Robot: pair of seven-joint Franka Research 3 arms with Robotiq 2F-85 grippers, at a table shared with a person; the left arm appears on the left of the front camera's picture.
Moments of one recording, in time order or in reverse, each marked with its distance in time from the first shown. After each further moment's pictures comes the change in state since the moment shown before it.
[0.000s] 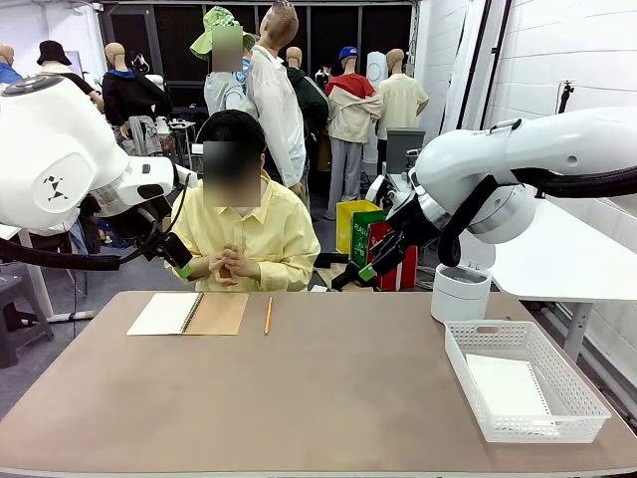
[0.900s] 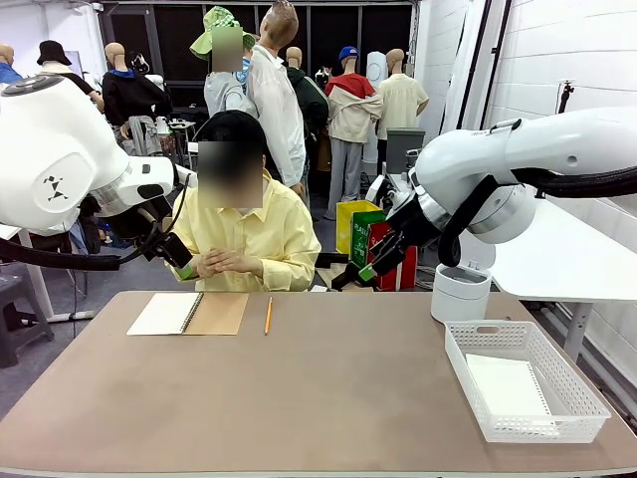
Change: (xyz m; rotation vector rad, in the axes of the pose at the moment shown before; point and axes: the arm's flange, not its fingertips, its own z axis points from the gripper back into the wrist) left arm 0.000 0.000 0.000 0.000 0.000 0.000; right arm 0.000 0.000 0.000 0.000 0.000 0.000
